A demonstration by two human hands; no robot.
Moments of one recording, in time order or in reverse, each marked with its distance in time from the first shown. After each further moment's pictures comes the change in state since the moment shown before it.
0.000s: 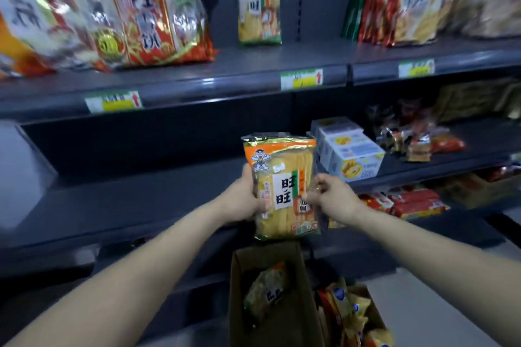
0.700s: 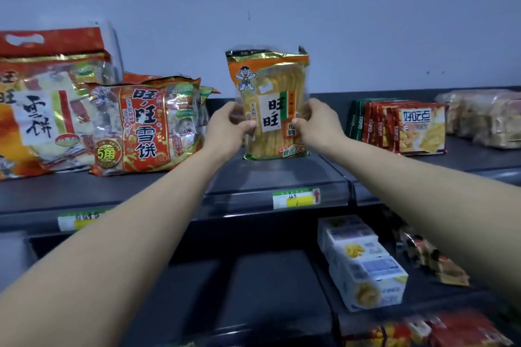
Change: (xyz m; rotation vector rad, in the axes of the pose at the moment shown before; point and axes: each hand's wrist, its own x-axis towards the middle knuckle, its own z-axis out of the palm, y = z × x) left_hand 0.121 0.199 -0.155 -0.122 0.765 0.486; right_hand 0.153 -0.236 -0.140 -0.148 0.439 -0.533
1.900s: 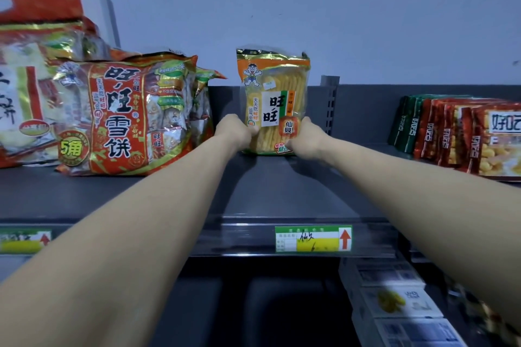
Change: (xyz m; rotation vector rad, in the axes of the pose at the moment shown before) left_hand 0.107 -0.081 0.054 0.250 0.080 -0.382; right_hand 0.113 0.069 0.104 -0.136 -0.401 0.106
